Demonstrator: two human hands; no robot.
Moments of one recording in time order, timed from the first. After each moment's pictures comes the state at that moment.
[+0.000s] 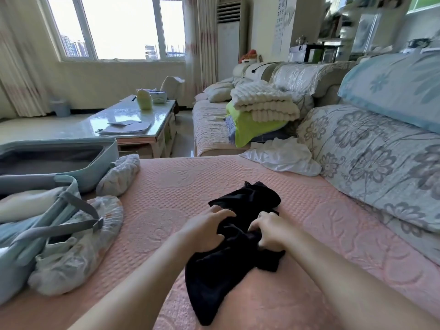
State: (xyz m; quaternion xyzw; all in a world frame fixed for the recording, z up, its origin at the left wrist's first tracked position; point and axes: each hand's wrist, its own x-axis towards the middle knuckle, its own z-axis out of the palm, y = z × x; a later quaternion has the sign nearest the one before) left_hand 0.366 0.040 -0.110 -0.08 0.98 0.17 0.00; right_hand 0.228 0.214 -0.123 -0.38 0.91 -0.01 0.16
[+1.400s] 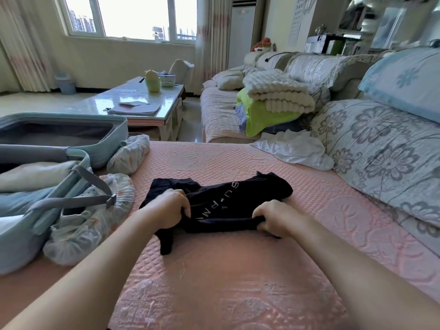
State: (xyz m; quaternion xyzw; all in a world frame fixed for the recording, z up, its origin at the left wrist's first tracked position) left_hand 0.426 -0.064 -0.120 -0.13 0.98 0.16 -0.03; right_hand 0.244 0.193 -0.115 -0.46 0.88 -0.02 0.12
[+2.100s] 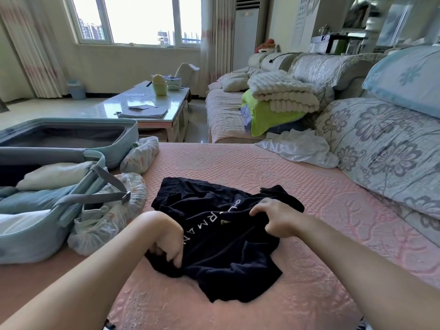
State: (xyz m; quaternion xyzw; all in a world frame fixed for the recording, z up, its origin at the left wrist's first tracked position) left_hand 0.464 -0.018 -0.106 -0.19 0.87 0.11 0.44; right_hand 0.268 0.202 -0.110 -0.44 0.88 -0.08 0.17
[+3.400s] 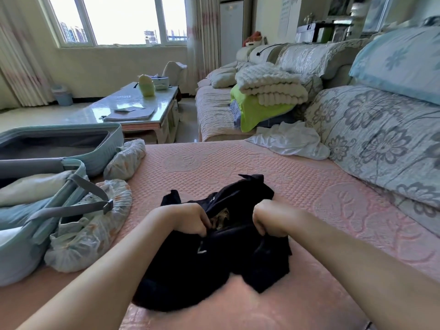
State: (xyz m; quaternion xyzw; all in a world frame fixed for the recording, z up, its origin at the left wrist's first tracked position) left_hand 0.403 0.006 -0.097 -0.17 0.95 0.17 0.18; right_hand 0.273 0.203 -0.091 -0.47 0.86 0.11 0.16
